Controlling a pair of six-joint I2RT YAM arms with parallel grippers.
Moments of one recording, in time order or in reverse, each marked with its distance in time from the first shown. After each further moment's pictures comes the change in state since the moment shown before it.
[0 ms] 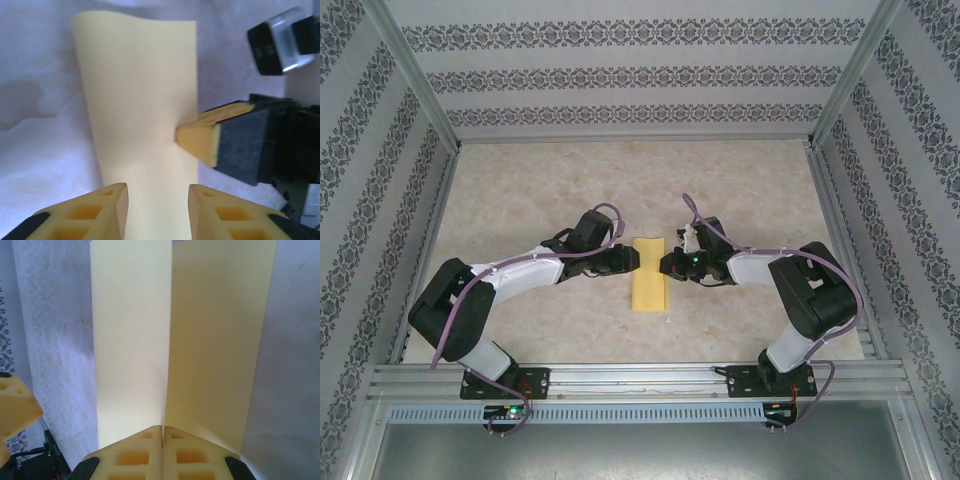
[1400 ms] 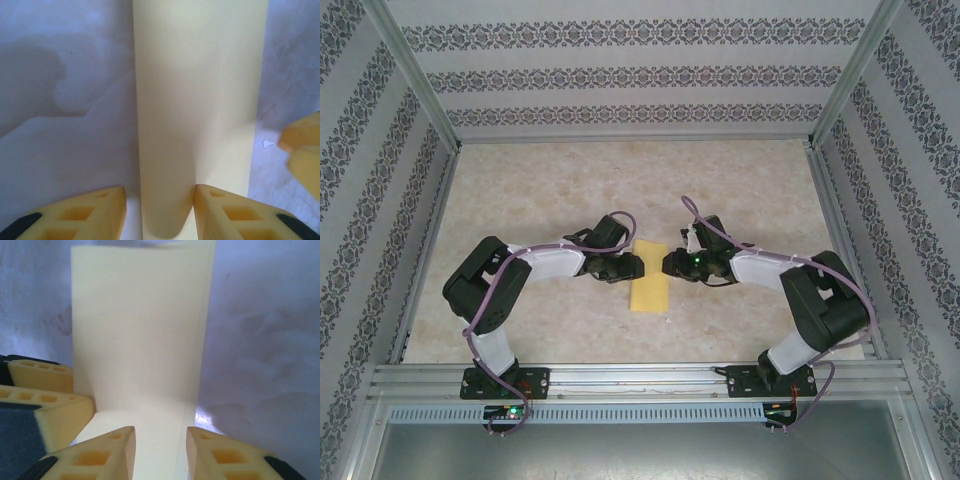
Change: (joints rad) left arm -0.026 0.230 0.098 -0.063 -0.024 -0.020; right arm 0.003 -0.099 0.035 -0.224 0.172 -0.092
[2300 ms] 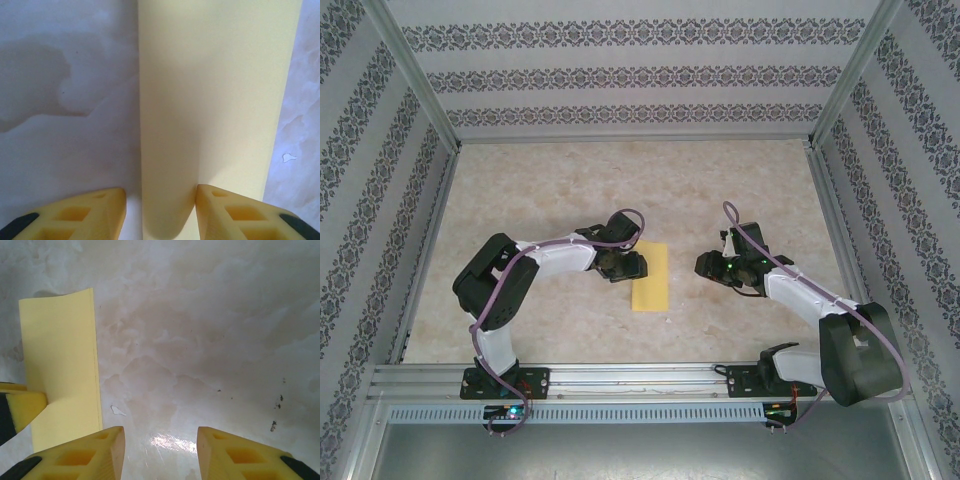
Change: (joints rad) left arm -0.045 0.067 0.125 -0.171 -0.100 -0.034; right arm -0.180 -0.300 -0.130 -0.183 0.123 -0.077
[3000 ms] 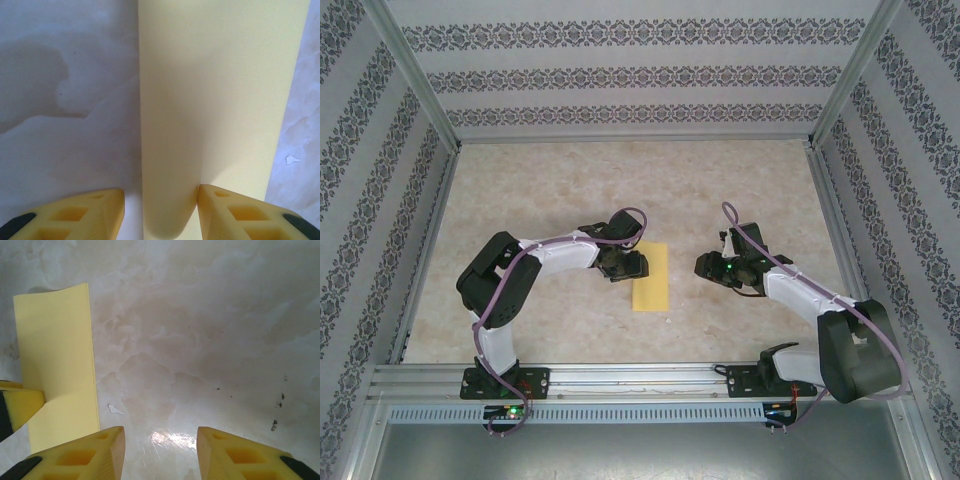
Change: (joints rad) left arm -0.002 0.024 0.042 -0.051 -0.002 0.000; right arm 0.000 0.019 0.000 0.001 -0.010 -0.001
